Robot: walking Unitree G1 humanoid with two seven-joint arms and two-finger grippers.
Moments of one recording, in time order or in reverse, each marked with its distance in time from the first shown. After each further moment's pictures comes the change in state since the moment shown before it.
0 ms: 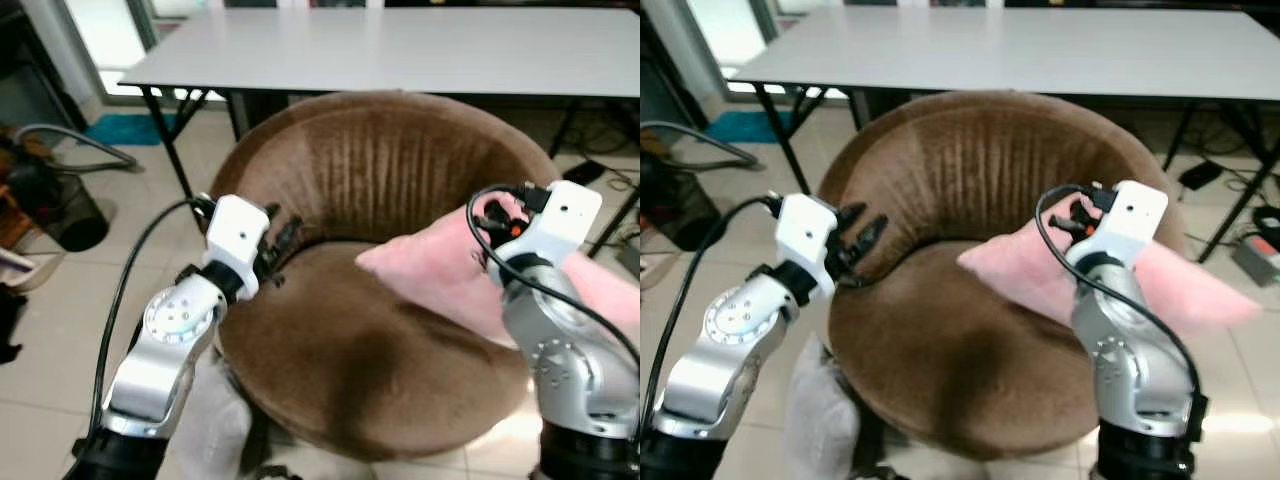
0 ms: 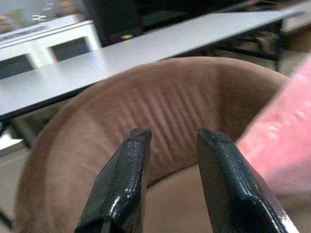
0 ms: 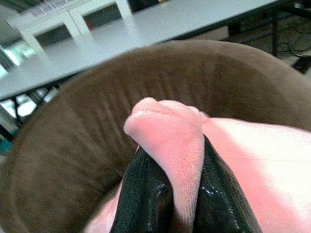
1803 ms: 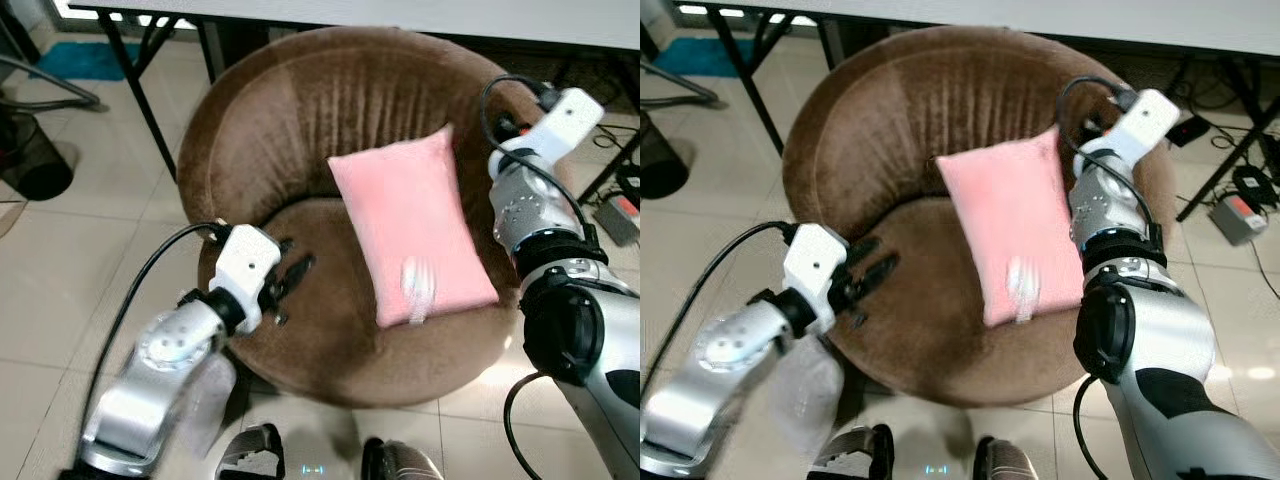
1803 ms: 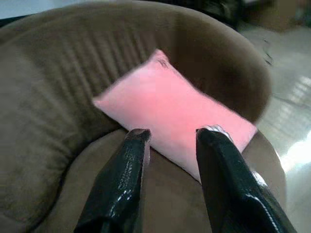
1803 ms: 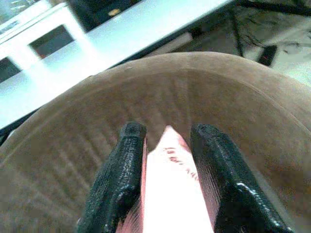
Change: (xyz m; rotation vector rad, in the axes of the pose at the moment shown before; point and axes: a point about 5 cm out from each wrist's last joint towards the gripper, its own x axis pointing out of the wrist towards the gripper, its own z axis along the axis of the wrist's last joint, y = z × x) left arm -0.019 -0.021 -0.007 -0.070 0.077 -0.041; right arm 0.128 0.007 0.051 0.172 -0.182 -0.056
